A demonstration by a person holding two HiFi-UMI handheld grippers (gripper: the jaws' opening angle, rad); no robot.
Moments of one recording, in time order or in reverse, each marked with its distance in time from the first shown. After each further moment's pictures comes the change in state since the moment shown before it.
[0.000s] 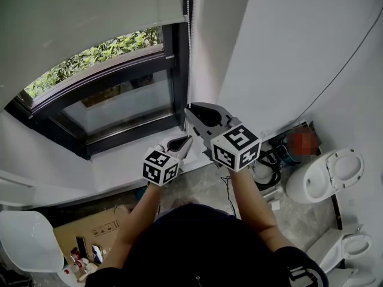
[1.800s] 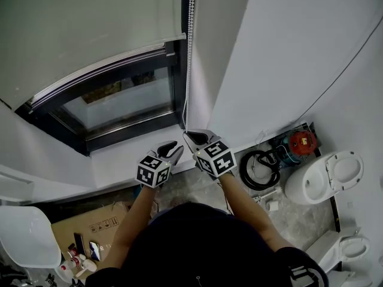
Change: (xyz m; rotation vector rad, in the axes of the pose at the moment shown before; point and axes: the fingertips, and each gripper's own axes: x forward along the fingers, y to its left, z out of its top) left arm -0.018 0.024 -0.066 -0.048 0.122 0.064; right arm 0.013 0.009 -0.160 0.060 0.326 -0.016
